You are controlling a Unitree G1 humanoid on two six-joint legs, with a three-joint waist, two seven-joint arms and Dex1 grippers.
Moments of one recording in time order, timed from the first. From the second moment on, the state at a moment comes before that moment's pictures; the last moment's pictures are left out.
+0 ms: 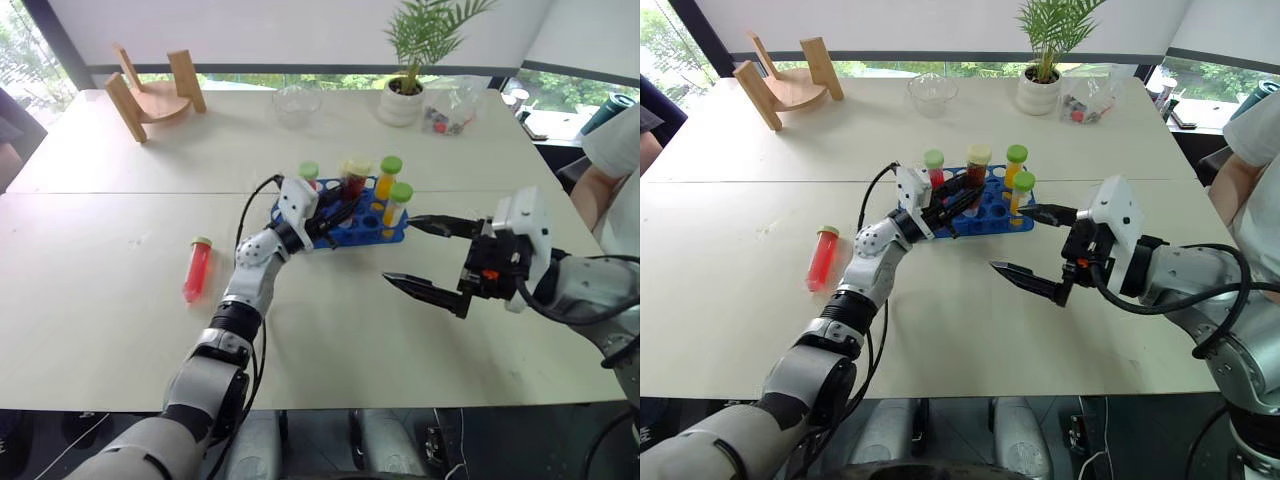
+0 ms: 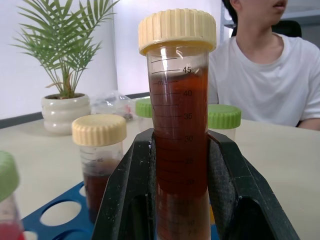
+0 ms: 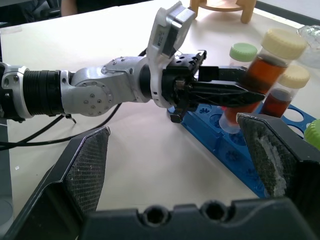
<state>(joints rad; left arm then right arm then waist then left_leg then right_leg) -0.76 0.03 -0.08 0.74 -0.27 -0.39 -0.79 -0.20 -0.88 -0.22 -0.70 0.79 0.72 0.70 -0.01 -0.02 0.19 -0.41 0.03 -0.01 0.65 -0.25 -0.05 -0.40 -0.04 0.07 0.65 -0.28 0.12</state>
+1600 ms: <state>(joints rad) -0.71 0.27 -0.04 0.38 -0.23 -0.13 -0.91 -0.18 -0.88 -0.24 -0.72 0.79 0.73 0.66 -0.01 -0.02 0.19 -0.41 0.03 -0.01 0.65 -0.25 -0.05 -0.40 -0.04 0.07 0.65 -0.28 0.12</state>
